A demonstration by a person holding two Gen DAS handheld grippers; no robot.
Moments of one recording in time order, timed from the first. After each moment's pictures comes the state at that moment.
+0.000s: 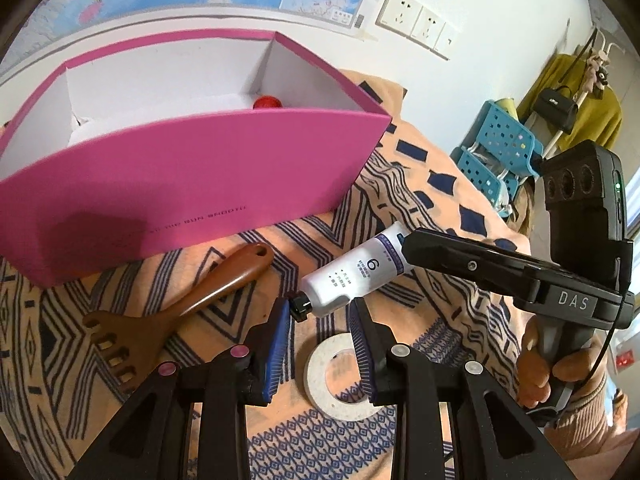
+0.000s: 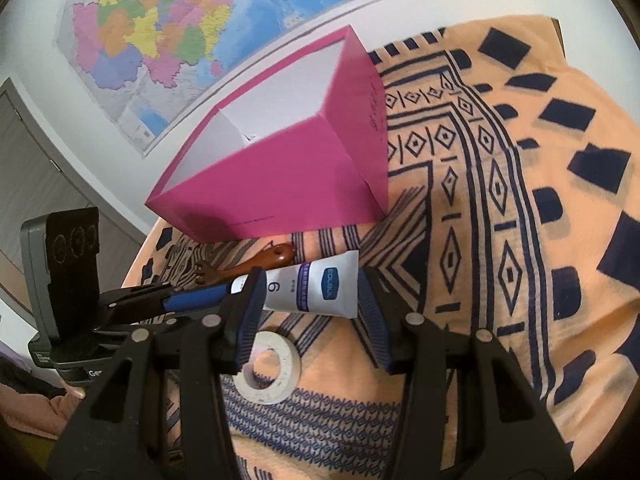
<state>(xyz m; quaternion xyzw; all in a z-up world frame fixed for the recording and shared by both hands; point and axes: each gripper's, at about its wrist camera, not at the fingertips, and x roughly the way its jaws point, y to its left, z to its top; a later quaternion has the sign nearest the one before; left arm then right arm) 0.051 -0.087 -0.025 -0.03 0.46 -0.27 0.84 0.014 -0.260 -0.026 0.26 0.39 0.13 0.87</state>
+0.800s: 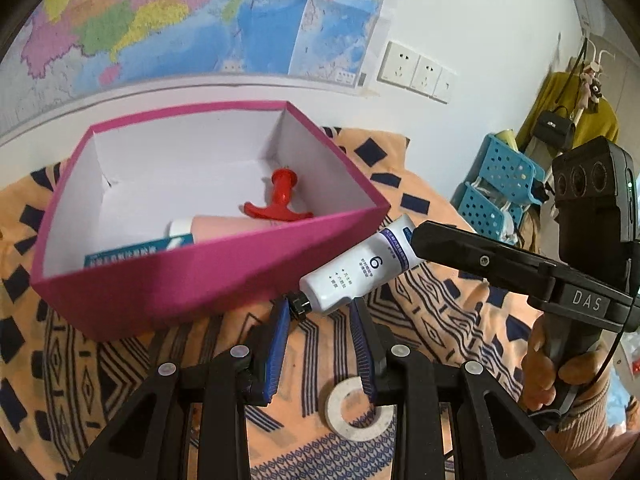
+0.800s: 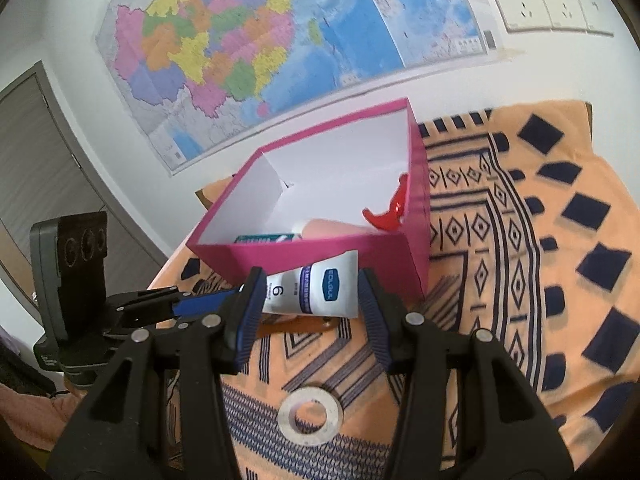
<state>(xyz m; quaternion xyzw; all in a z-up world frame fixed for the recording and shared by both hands) 0.056 -0.068 0.034 -0.02 0.40 -0.25 0.88 0.031 -0.245 0.036 0.22 0.32 0.15 0.91</state>
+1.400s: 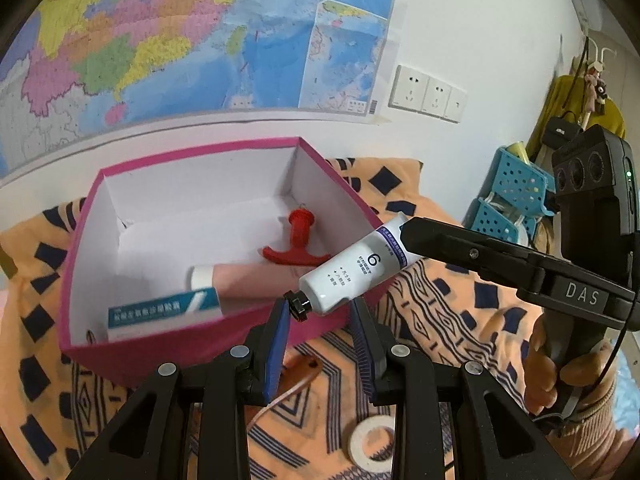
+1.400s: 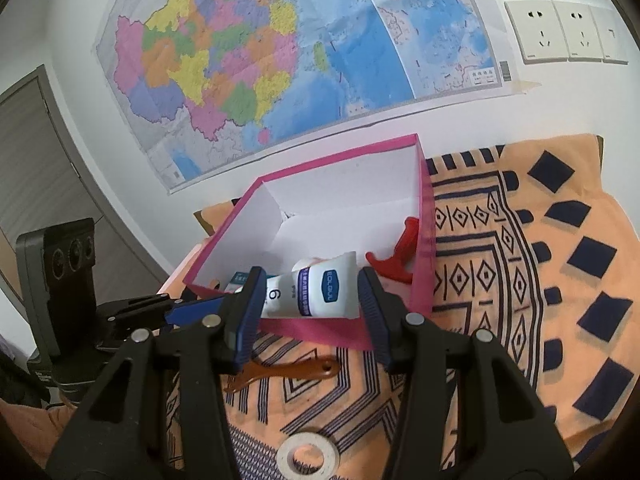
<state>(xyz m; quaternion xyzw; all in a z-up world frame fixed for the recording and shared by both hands) 0.081 -0.069 0.057 0.00 0.37 -0.23 0.90 0.066 -0.250 0.056 0.21 0.30 0.15 0.92</state>
